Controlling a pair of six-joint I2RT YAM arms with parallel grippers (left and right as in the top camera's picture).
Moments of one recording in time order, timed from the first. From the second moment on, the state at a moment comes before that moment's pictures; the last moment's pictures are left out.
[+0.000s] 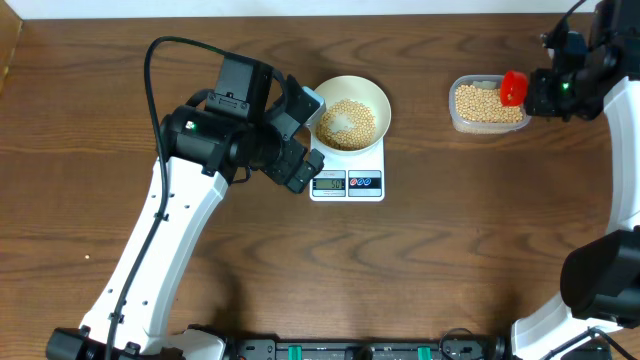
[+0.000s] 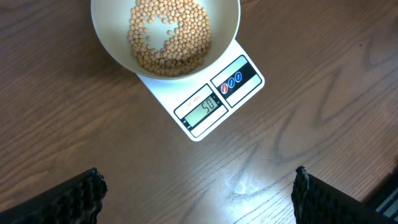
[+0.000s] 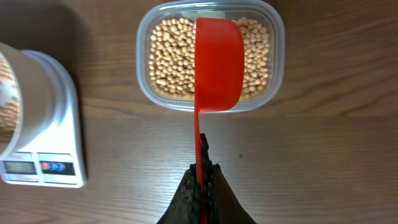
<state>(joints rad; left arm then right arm) -0.33 1.48 1.51 -1.14 0.28 0.33 -0.17 1.82 1.81 -1.21 -0.20 -0.11</state>
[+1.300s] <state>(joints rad) -0.33 1.48 1.51 -1.14 0.28 0.33 0.02 1.82 1.81 -1.12 0.21 -0.14</state>
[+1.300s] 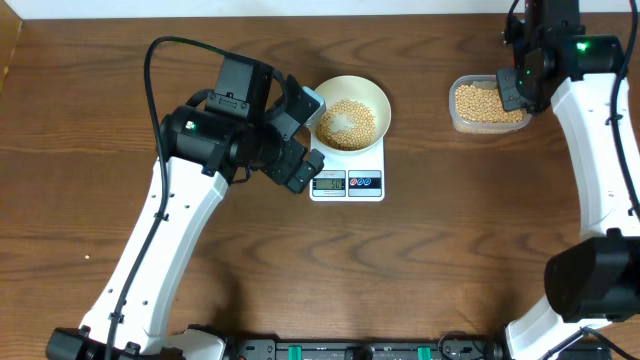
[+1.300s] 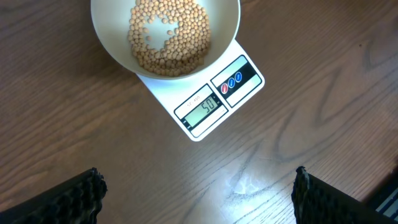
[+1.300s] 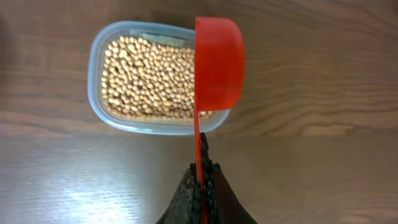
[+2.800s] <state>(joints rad) -0.33 1.48 1.51 -1.14 0.28 0.33 -0.20 1.82 1.53 -0.85 -0.29 0.63</state>
